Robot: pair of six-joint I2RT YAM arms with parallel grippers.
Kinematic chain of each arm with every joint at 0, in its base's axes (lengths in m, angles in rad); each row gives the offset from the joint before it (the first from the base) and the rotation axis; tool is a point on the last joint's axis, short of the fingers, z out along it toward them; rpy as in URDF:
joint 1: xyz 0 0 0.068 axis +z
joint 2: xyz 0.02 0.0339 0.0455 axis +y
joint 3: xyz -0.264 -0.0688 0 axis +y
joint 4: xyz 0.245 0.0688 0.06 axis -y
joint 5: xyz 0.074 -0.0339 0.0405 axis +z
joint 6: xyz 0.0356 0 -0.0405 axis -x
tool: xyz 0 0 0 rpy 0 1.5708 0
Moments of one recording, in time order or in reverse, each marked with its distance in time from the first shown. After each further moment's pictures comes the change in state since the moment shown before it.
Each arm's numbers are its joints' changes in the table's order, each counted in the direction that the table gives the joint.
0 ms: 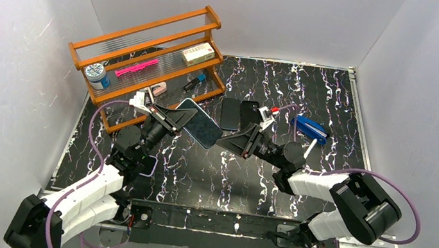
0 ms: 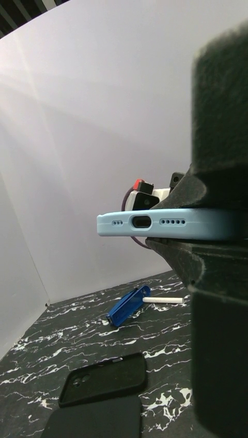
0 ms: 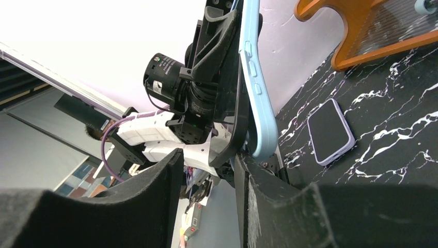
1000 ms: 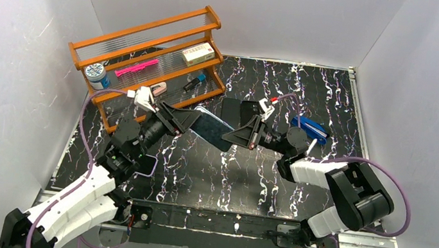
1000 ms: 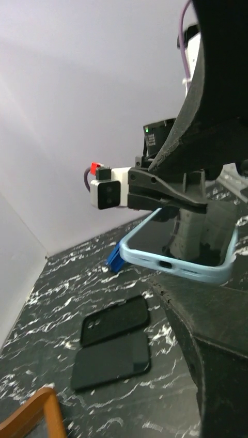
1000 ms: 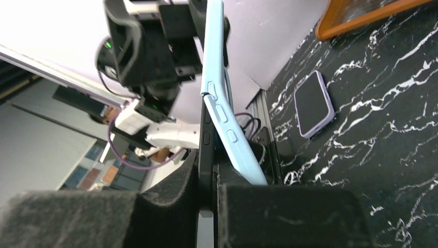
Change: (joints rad) left arm -0.048 -0.106 -0.107 -0.300 0.041 -0.317; right arm -0.160 0.118 -0.106 -0.040 0.237 -0.081
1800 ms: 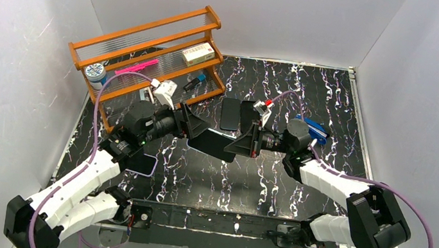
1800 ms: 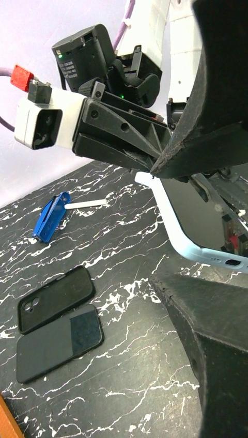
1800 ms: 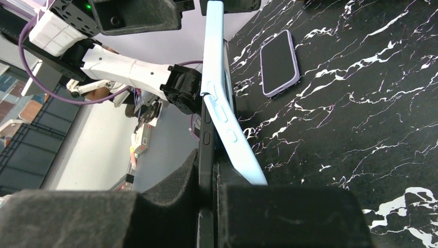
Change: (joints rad) left arm 0.010 0.148 -0.264 -0.429 -0.222 -0.312; right arm -0.014 -0.228 -0.048 -0.565 0.187 0.500
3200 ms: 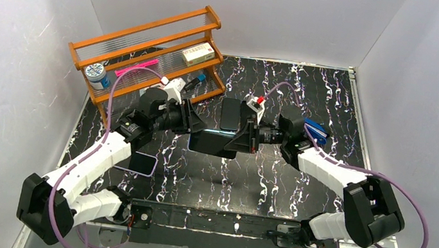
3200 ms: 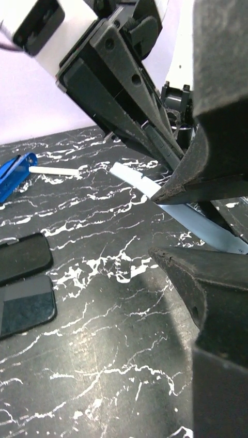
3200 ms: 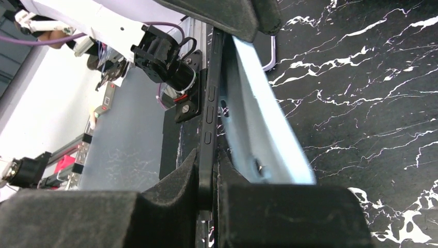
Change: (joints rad) left arm 0.060 0.199 -0.123 -0.198 -0.073 0.007; right arm -0.023 0.072 -0.150 -0.279 0.119 0.369
